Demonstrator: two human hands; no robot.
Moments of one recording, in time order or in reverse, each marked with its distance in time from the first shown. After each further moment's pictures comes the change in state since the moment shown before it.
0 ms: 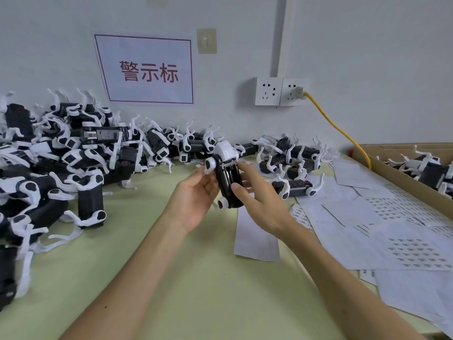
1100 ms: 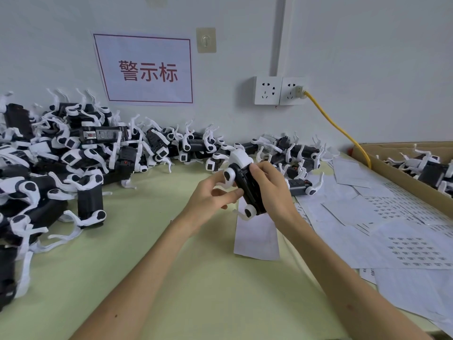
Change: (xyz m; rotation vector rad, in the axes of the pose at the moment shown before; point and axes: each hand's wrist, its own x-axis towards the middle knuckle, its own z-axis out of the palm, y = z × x) left_hand -0.008 -0.015 0.005 0.931 -0.153 0.151; right_hand 0.005 -0.007 -0.007 0.339 0.266 0.252
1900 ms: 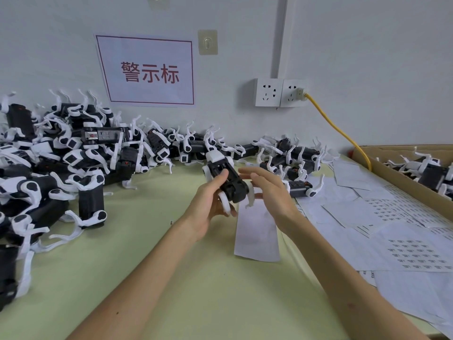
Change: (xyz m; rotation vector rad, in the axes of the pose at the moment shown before) left_hand -0.002 0.007 0.008 -0.385 0.054 -0.231; right_hand 0.011 0.008 -0.007 -0.006 -0.161 0.039
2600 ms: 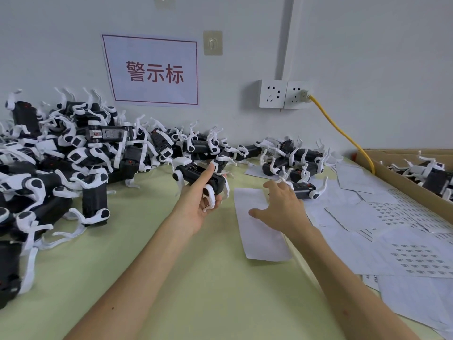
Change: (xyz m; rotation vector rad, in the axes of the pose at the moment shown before) left_hand 0.014 -0.001 -0.023 -0.197 0.315 -0.062; right_hand -0.003 0.020 -0.010 -1.020 0.049 0.153
